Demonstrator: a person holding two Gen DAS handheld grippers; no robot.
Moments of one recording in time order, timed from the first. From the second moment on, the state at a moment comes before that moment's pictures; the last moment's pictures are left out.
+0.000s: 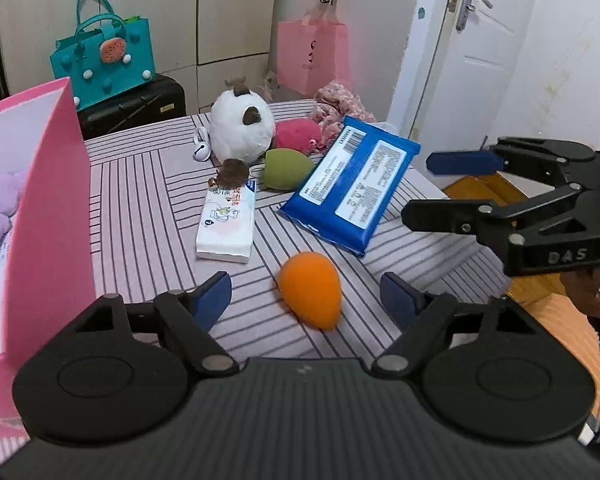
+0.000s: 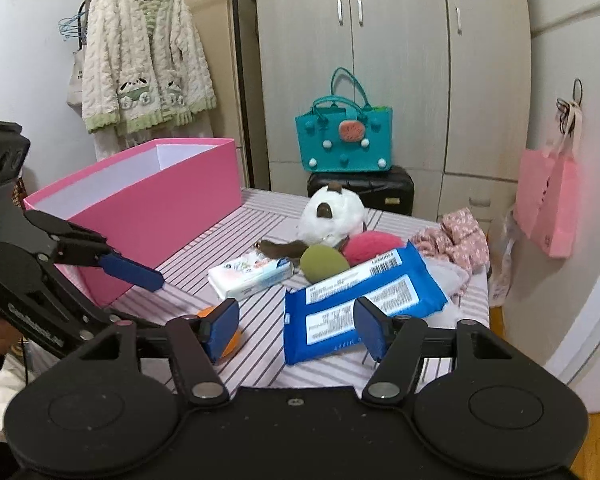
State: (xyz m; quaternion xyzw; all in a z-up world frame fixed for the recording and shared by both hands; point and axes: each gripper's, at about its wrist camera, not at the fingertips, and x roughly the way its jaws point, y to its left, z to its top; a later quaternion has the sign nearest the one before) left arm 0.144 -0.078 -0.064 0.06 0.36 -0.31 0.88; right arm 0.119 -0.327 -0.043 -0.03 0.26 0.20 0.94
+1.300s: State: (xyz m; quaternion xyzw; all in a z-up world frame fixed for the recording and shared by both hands) left arm 0.145 -0.091 -0.096 0.03 0.35 -0.27 0.90; right arm 0.257 -0.276 -0.086 -0.14 0.34 0.19 0.91
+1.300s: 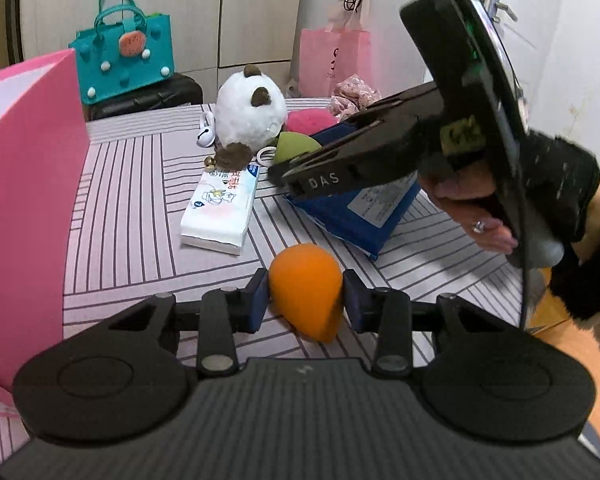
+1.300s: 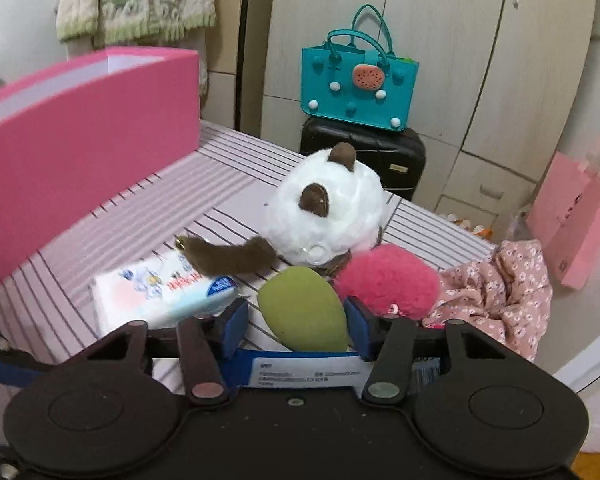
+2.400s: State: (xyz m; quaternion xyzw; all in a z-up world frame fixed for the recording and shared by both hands) left arm 0.151 -0.067 -0.077 -0.02 0.41 -0.29 0.86; right arm 0.190 -0.297 -0.067 0.04 0.39 0.25 0.89
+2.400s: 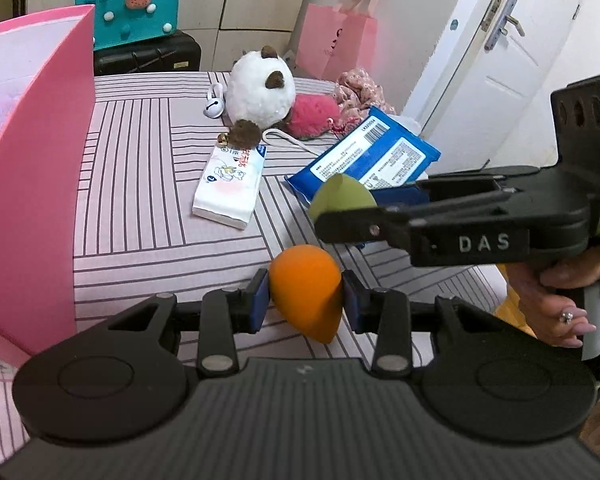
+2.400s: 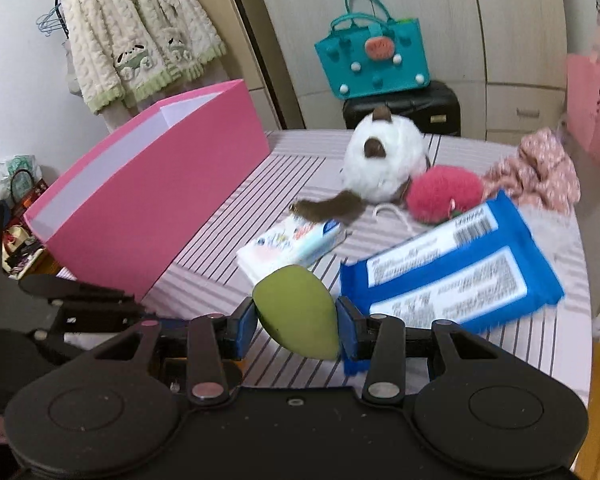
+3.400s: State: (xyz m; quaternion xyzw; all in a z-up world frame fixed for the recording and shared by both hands) left arm 0.114 -0.001 -0.033 0.02 0.49 -0.29 0.82; right arm 0.135 -0.262 -0.030 0.03 0.46 0.34 0.82
